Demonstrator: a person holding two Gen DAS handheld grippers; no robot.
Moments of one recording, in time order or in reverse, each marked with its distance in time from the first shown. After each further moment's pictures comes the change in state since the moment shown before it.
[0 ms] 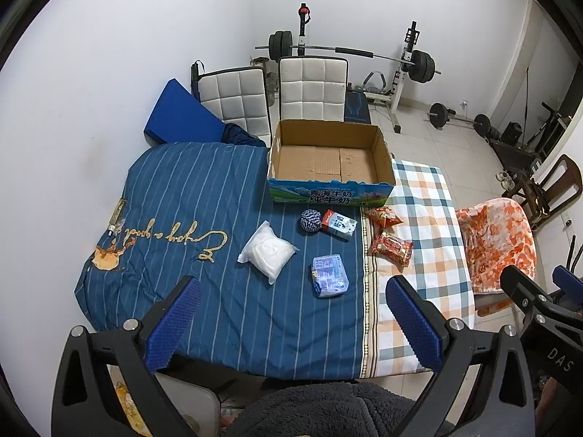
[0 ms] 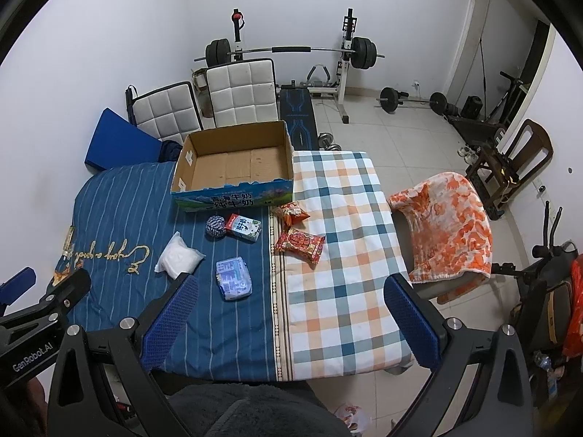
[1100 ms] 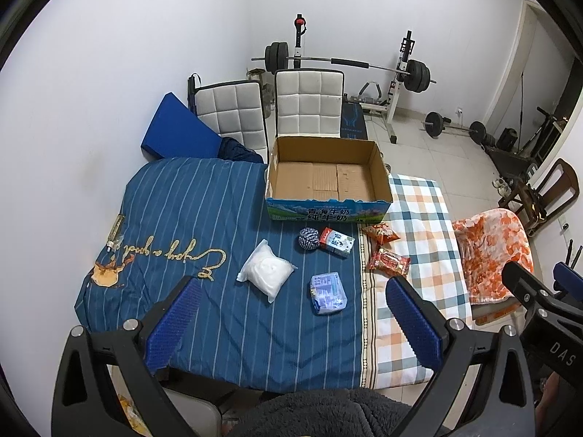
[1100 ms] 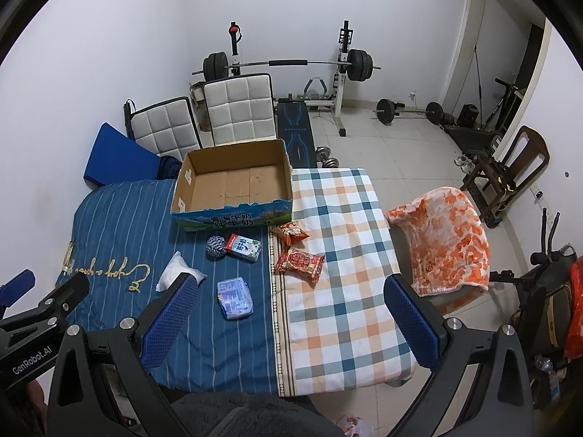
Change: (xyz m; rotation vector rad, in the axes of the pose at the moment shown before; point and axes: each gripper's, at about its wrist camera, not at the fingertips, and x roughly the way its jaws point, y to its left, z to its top) left arm -0.001 -0.001 0.020 0.009 -0.043 -0.017; right arm -0.011 0.004 0.024 0.014 -0.055 -0.005
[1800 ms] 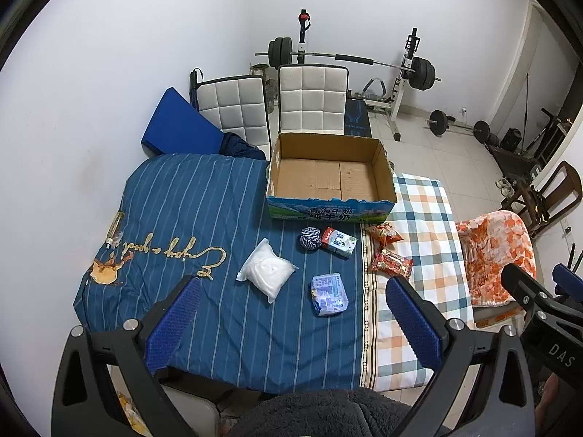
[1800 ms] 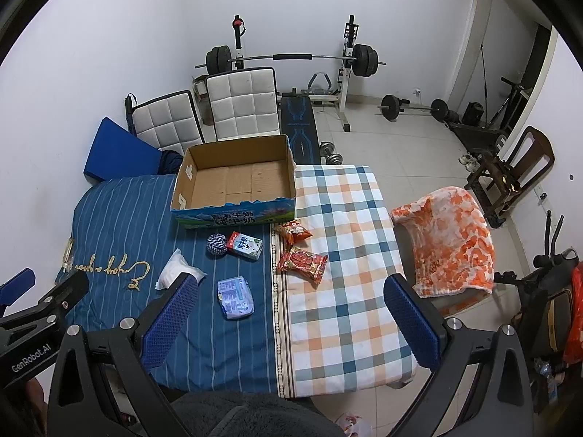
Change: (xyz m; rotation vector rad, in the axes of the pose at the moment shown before) left arm 0.011 0.004 -0.002 -0.015 0.010 0.006; right arm 0.017 -0.001 0.001 -0.008 0.019 0.011
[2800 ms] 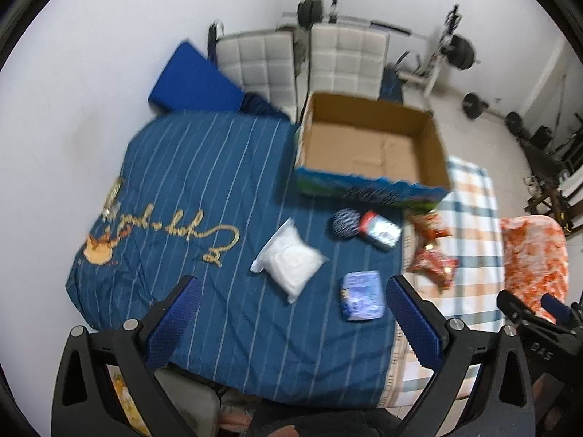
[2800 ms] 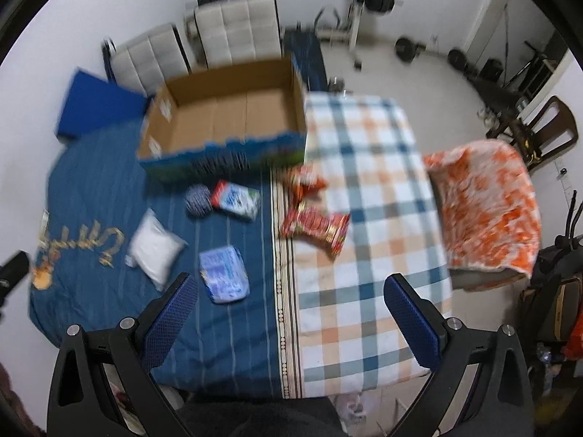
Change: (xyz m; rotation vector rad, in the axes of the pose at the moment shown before) left arm 0.122 0.030 0.022 -0.078 0.159 0.079; right arm 0.209 0.015 0.003 -0.015 0.302 0.018
